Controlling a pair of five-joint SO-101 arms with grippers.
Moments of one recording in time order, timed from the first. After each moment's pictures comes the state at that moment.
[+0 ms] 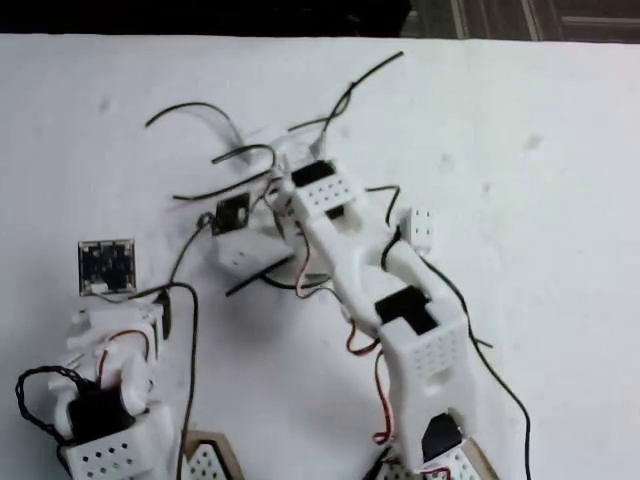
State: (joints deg) left arm -24.1 -97.7 86.1 67.4 -13.8; right arm -30.6 28.6 -4.4 76.9 64.2
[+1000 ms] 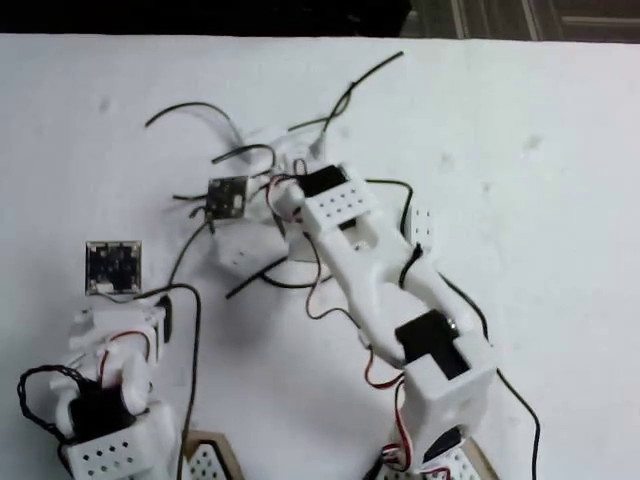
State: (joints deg) left arm -24.0 -97.8 87.0 67.4 -16.3; right arm -31.4 15.5 3.5 67.5 60.8
